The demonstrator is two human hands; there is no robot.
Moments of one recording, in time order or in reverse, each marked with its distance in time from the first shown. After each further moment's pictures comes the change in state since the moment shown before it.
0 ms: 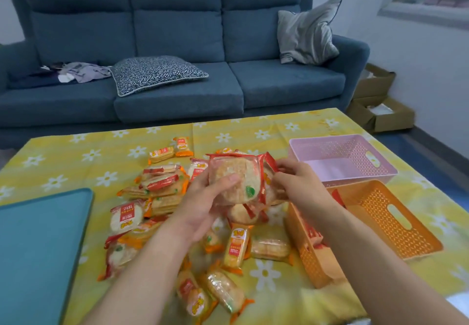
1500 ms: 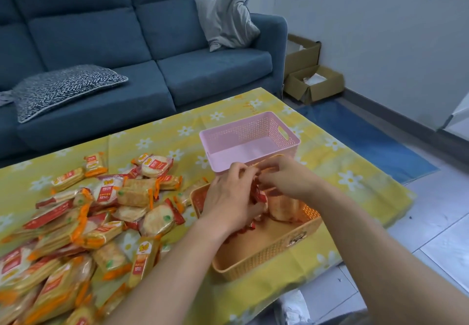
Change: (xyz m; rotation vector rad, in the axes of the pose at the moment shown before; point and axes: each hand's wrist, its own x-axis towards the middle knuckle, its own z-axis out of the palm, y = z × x) left_hand 0.066 -0.135 0.193 1.716 -0.226 0.549; right_hand -0.006 0.079 -0.194 -0.275 0.027 0.093
